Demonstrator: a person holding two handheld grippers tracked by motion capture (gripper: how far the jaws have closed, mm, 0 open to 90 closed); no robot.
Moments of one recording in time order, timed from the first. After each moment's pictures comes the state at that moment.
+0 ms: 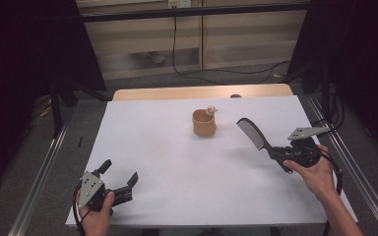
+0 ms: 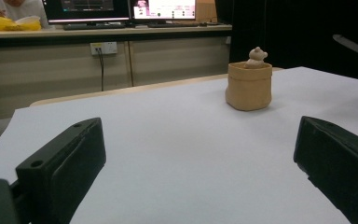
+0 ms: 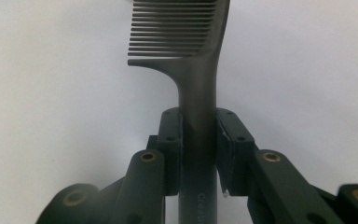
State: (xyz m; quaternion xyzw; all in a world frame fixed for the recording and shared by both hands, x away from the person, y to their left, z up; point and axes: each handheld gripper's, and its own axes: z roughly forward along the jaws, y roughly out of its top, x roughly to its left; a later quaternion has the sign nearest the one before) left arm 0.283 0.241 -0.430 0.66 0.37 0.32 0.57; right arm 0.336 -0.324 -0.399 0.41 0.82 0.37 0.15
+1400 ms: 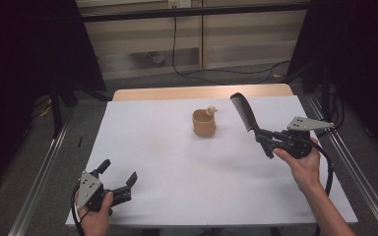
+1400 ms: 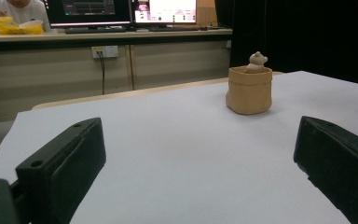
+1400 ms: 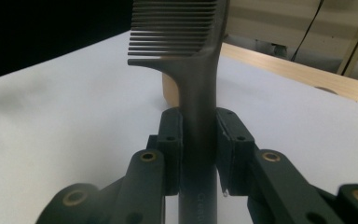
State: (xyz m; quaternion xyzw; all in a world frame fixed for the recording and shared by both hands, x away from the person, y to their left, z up) left arm 0.283 0.243 -0.429 0.65 0.37 0.32 0.58; right arm 0.346 -0.295 -0.373 0.37 0.74 0.52 0.19
